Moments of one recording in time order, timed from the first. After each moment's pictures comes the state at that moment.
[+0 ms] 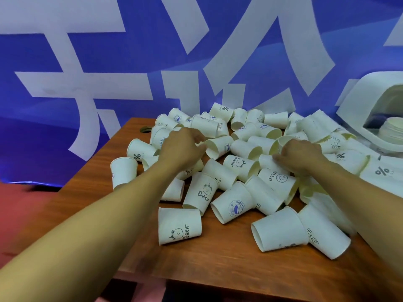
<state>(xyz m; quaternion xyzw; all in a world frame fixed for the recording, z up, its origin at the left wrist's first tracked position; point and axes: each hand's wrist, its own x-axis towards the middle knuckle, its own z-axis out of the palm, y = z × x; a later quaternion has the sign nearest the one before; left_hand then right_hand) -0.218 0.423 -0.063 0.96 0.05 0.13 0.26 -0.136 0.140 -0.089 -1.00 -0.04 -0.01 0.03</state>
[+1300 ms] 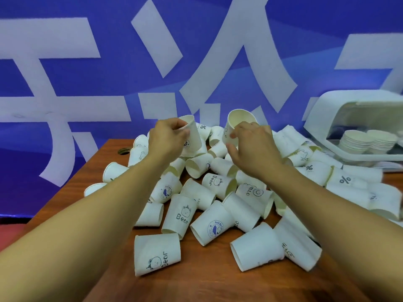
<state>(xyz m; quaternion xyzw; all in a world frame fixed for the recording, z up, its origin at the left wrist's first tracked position) -0.173 0.400 -0.021 0.86 0.06 0.25 0.45 -0.180 0.195 -0.021 -0.93 -0.20 -0.29 0.07</state>
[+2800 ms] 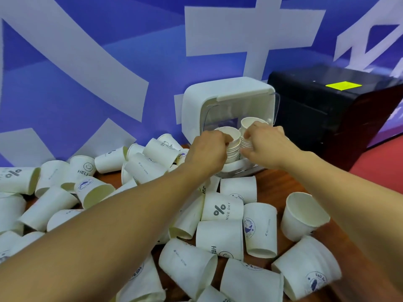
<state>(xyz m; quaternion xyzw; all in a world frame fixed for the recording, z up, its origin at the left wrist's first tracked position) -0.002 -0.034 -0.064 0.92 -0.32 0.08 0.22 -0.046 -0.194 -0.053 -0.99 0.05 -0.11 -0.01</state>
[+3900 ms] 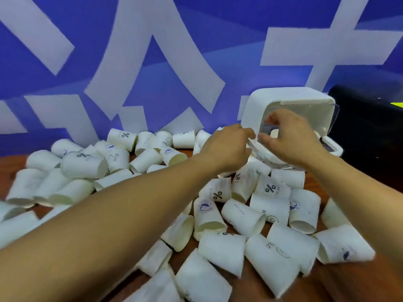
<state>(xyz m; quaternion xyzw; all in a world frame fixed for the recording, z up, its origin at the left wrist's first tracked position) -0.085 0.102 -0.025 0.93 -0.30 0.14 0.18 -0.111 -0.059 -0.001 -0.95 -0.06 -0.26 0.17</state>
